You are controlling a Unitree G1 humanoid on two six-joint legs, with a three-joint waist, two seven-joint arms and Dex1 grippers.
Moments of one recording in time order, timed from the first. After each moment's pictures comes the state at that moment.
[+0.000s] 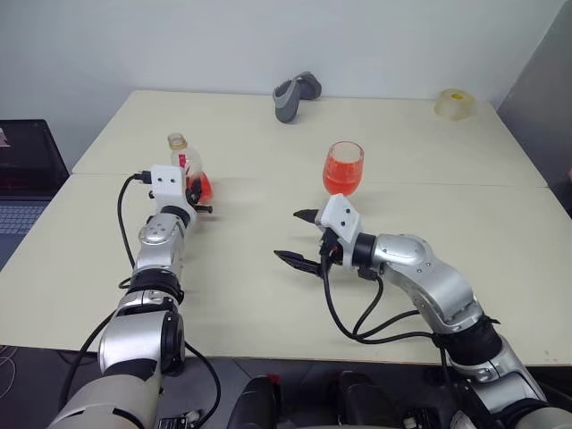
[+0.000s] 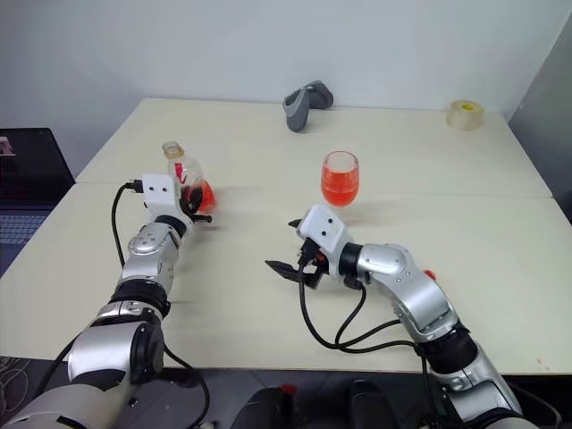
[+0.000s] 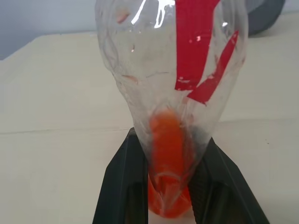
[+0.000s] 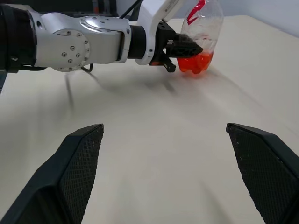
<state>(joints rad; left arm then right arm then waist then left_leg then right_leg) -0.85 0.42 0.25 1.11 -0.12 -0.21 -0.25 -0.53 -0.34 0.38 -0.29 0.26 0.58 0.63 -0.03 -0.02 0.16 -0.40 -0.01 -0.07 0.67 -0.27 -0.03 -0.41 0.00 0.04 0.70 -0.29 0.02</state>
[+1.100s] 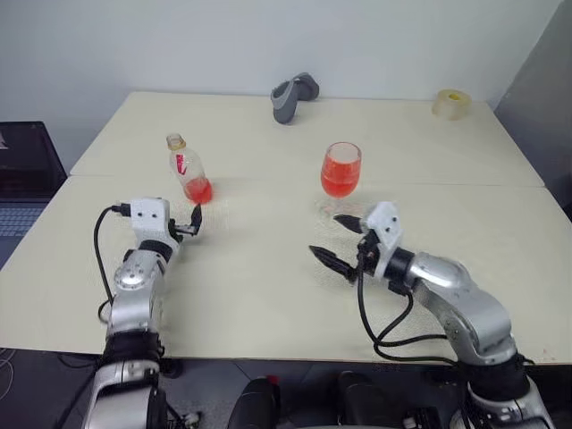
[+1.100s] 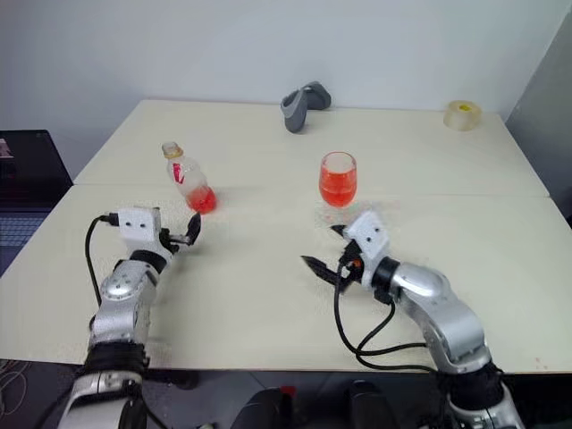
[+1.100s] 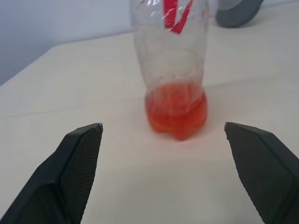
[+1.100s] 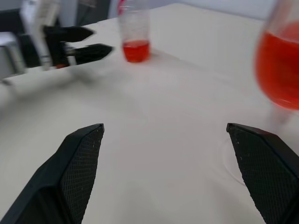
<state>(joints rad) -0.29 0.39 0.27 0.24 -0.13 0.04 -0.18 -0.20 -0.28 0.10 -0.42 0.28 0.52 0.45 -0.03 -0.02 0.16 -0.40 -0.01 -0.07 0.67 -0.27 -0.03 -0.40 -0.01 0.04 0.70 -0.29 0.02</state>
